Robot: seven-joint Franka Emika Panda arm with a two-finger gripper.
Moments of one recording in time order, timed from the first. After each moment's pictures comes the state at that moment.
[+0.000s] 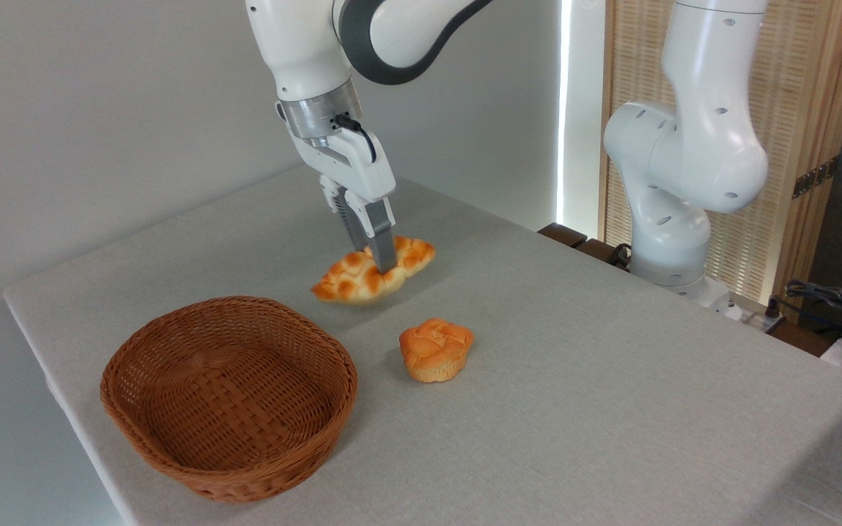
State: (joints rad) arm -0.23 -0.21 -0.19 -2.16 -0.05 1.85 0.48
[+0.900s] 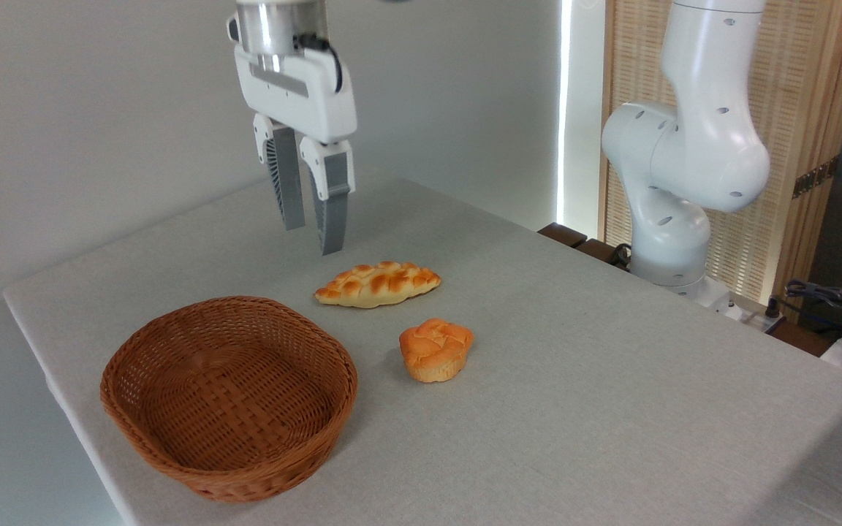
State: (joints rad) arm -0.15 -0.19 -0.11 -1.91 0.04 1.84 0.58
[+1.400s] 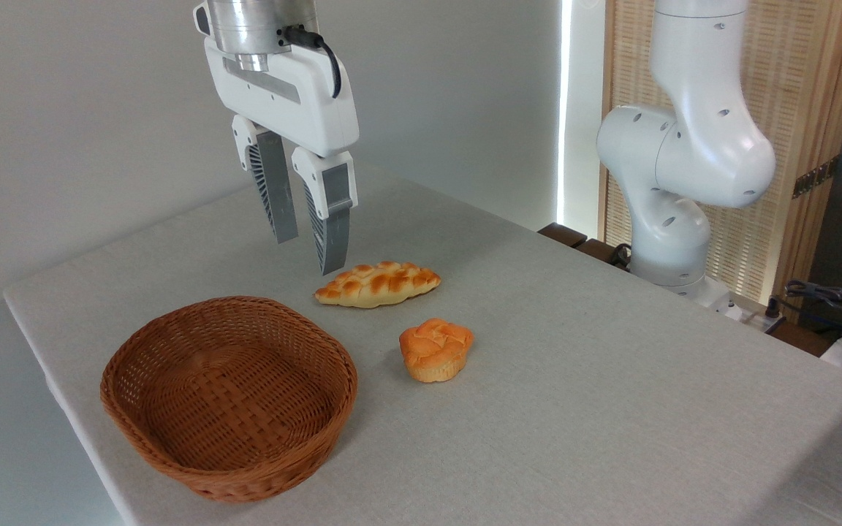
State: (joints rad) arm -0.01 -0.05 -0.10 -1.67 -0.02 1.69 0.68
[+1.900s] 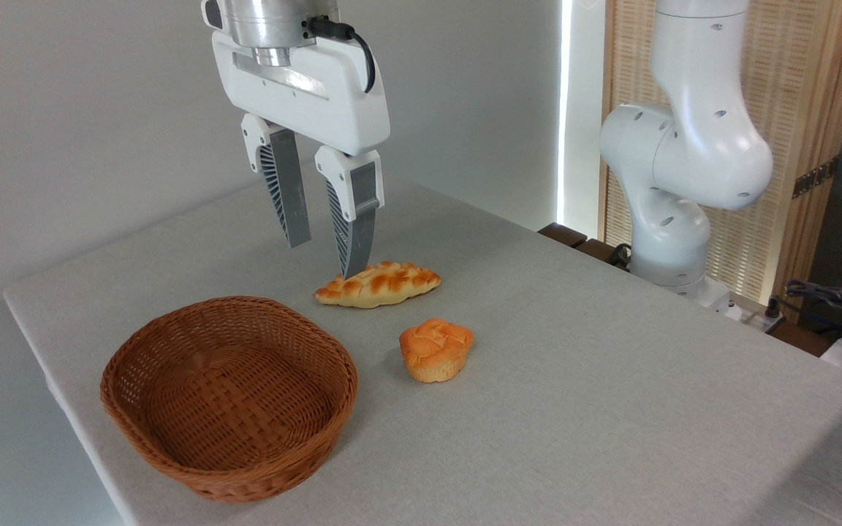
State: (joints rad) arm -0.09 -0.05 0.05 -1.64 -0.03 1.66 0.69
